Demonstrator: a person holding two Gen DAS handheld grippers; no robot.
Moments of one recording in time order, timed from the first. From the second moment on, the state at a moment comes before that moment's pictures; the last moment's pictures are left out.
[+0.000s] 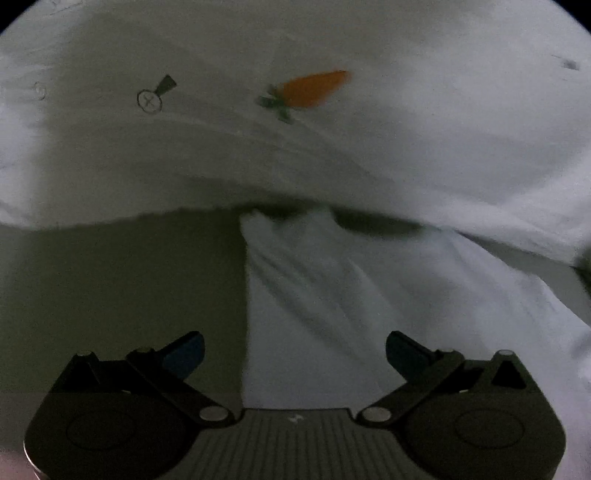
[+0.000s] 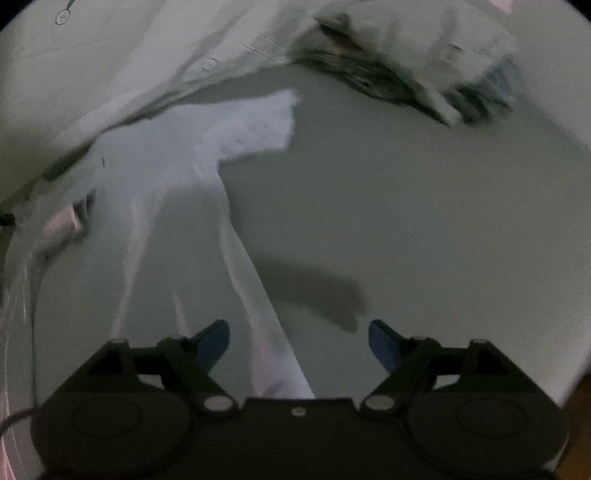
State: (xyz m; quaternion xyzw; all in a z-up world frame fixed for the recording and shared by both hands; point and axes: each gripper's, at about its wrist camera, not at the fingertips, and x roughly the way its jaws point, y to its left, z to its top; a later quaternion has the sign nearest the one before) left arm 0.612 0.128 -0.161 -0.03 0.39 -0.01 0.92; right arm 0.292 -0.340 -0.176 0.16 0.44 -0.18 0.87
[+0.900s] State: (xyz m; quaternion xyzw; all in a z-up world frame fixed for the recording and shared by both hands) left arm 0.392 0.046 -0.214 0.07 0.37 -0.05 0.92; right arm 0.232 -0.389 -0.179 0.14 0.43 -0.08 0.89
